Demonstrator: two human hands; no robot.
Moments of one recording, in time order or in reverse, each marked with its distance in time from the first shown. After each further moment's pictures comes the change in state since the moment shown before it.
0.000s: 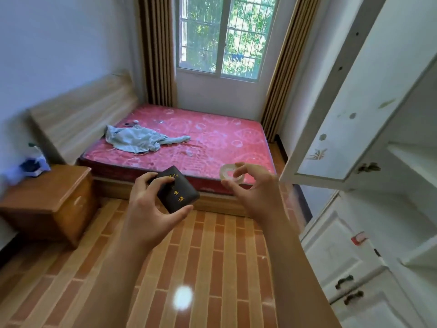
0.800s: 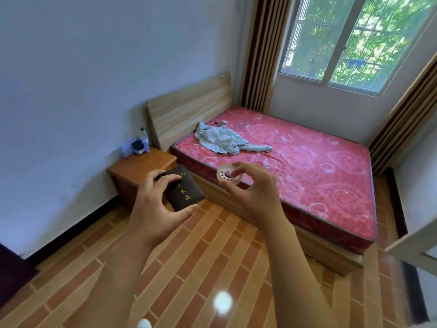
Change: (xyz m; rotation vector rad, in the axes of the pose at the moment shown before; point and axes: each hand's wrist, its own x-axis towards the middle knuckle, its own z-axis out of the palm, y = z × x) left_hand 0.055 -0.073 -0.049 0.345 0.238 -0.279; right_hand 0.127 -0.009 0.179 0.313 -0.370 -0.212
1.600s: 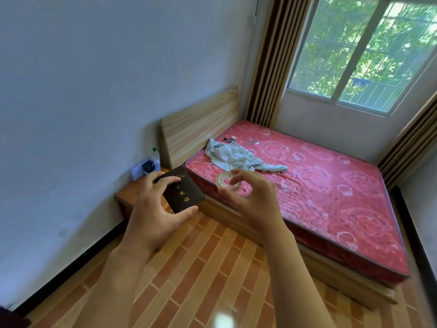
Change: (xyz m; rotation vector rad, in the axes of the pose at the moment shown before) left_hand 0.208 -0.212 -0.100 -0.081 0.009 -0.003; right_hand 0.182 -0.066 0.230 -0.024 -0.002 0.018
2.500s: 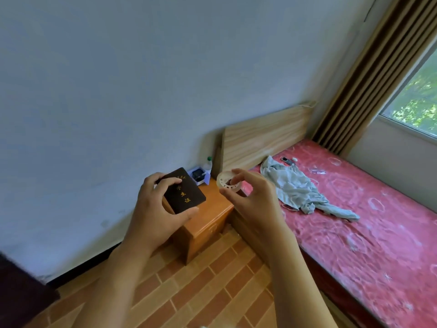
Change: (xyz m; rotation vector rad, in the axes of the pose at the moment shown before) left_hand 0.161 -0.189 -0.048 0.115 0.193 -0.234; right_hand 0.228 0.003 0.233 0.043 -0.338 -0.135
